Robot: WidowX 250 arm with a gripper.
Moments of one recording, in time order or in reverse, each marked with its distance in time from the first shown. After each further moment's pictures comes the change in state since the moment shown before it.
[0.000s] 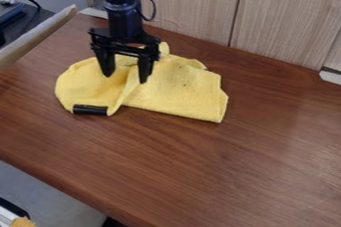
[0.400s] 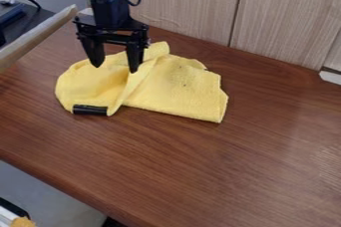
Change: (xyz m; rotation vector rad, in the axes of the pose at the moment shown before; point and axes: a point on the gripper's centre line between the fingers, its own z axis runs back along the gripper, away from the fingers) arm -0.009 0.012 0.029 -0.016 -0.086 0.020
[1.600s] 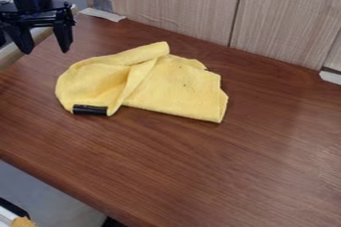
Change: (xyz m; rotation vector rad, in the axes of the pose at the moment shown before) arm -0.013 0.114 0.018 0.012 -0.052 0.289
